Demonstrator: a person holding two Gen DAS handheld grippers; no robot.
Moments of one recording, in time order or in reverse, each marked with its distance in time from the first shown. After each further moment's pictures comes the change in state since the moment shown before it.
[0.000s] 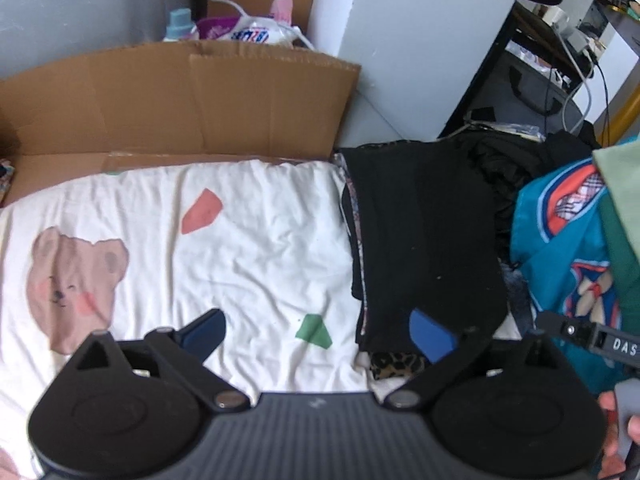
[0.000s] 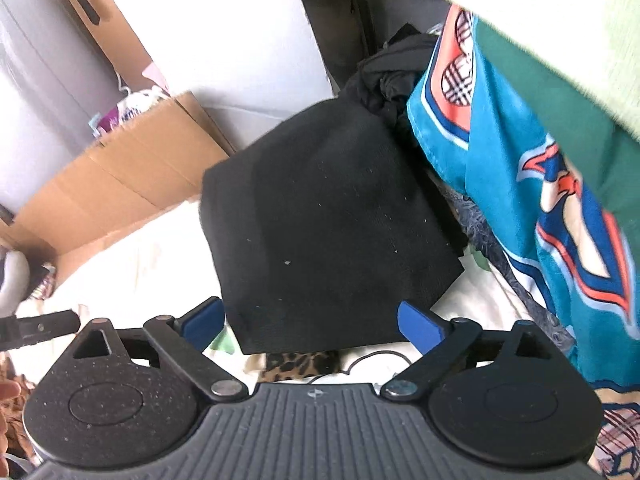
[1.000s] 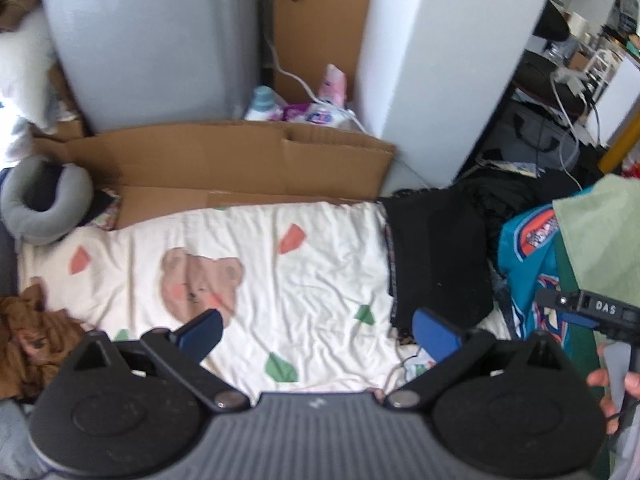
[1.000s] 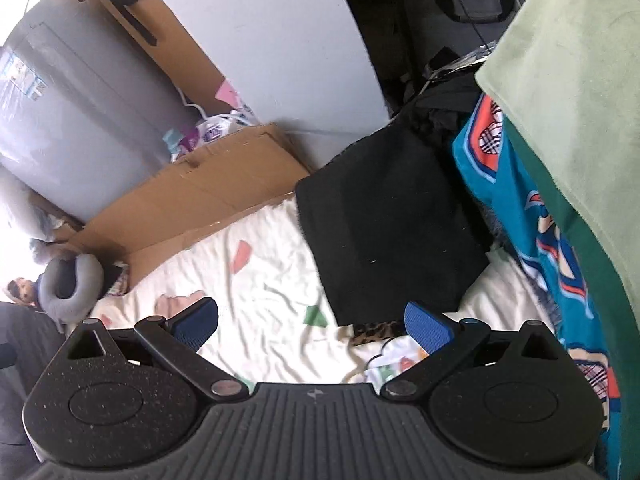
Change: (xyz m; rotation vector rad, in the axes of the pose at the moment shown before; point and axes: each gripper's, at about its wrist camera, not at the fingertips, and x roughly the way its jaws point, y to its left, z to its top) left arm -0.238 0.028 0.046 -0.025 0.004 0.145; right arm -0.133 0.069 0.051 0.021 0.088 0.101
